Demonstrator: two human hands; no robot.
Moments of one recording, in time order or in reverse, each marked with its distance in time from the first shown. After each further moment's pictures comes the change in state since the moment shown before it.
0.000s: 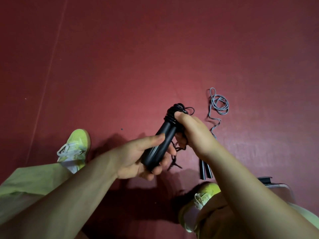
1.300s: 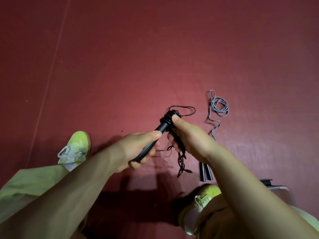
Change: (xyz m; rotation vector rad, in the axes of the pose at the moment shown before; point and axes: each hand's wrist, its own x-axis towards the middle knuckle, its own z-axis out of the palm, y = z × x) left_hand 0.005 0.010 -0.001 0.301 0.493 0.087; right_hand 0.008 0.014 -0.005 0.057 -0.152 0.144
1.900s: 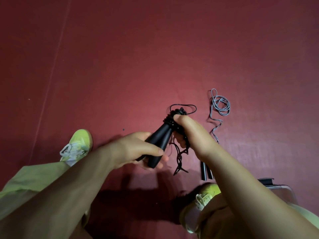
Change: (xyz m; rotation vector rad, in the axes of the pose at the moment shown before) left_hand -0.004 0.001 -0.007 0.101 -0.215 0.007; right_hand -0.008 -0.008 0.007 -0.096 0.141 -0.088
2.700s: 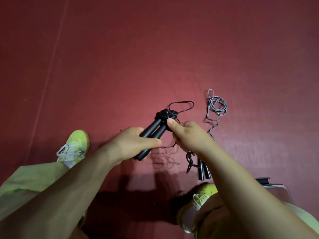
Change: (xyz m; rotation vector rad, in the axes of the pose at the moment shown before) left_hand 0.012 -0.002 0.001 0.195 0.316 0.094; right_hand 0.000 0.000 -0.007 -0.344 0.060 0.079
